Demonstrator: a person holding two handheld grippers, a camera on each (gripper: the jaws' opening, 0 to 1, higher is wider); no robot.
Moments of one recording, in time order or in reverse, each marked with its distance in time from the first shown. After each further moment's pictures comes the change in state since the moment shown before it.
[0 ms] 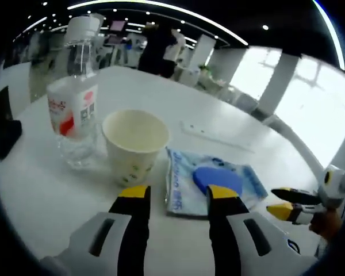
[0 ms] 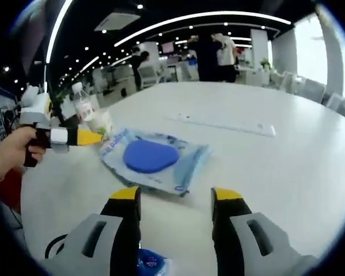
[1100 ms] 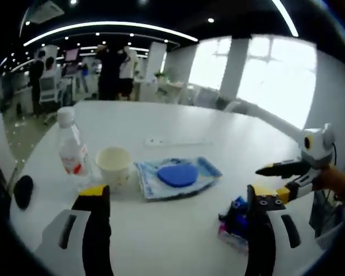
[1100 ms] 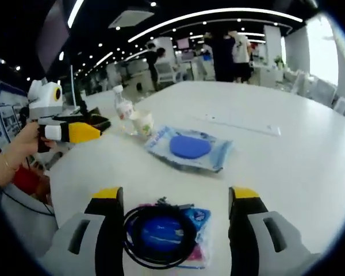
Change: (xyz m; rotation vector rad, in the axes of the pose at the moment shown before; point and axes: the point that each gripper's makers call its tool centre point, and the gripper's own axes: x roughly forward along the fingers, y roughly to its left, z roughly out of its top) left arm -0.101 -0.057 0.014 0.309 -0.028 -0.222; right arm -0.091 0.062 0.003 -0.002 0.056 0.094
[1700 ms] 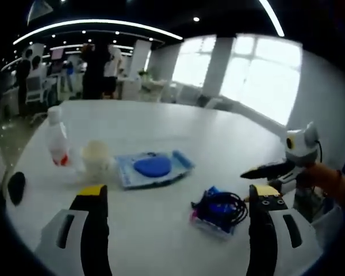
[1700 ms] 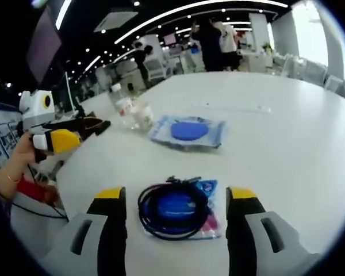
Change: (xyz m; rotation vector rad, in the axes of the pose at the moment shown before) left arm -0.031 -0.040 -0.011 0.000 0.007 -0.121; right arm -0.031 0.013 -0.031 0.133 0.033 -0.024
